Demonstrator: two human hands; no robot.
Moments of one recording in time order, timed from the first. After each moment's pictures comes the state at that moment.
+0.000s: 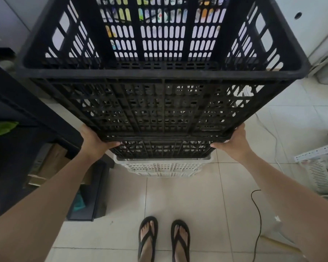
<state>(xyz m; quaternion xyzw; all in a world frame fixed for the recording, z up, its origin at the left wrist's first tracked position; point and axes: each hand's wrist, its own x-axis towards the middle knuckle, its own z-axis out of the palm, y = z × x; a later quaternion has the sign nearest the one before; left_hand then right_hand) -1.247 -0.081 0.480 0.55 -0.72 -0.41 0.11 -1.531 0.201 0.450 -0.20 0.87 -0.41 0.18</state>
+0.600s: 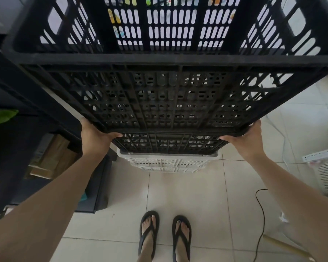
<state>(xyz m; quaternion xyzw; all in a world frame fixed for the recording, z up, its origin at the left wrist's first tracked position) -1.246 -0.078 0.464 0.58 -0.70 -0.36 0.22 -1.533 0.195 0.428 -0.16 0.87 -0.44 0.13</state>
